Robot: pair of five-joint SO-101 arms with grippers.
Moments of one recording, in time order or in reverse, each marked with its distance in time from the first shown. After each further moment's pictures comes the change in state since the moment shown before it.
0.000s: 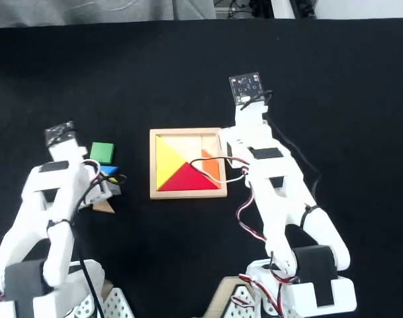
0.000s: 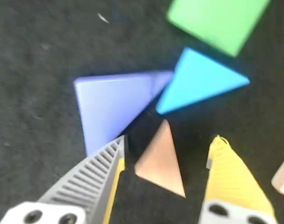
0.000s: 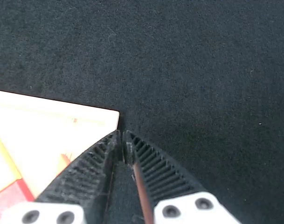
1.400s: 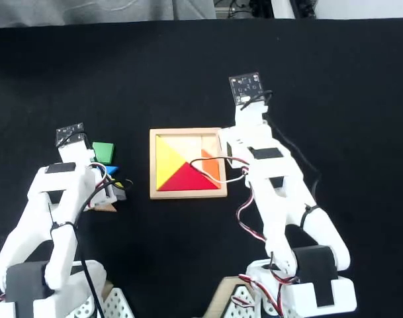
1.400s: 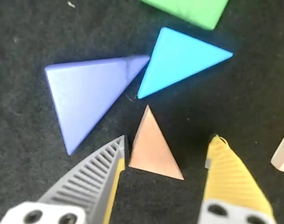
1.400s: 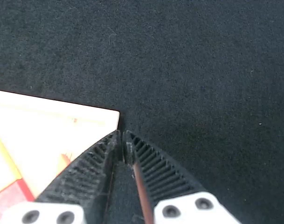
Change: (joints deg) left arm 3.4 -0.5 1.1 1.1 -2.0; right arm 0.0 0.0 0.0 0.0 0.0
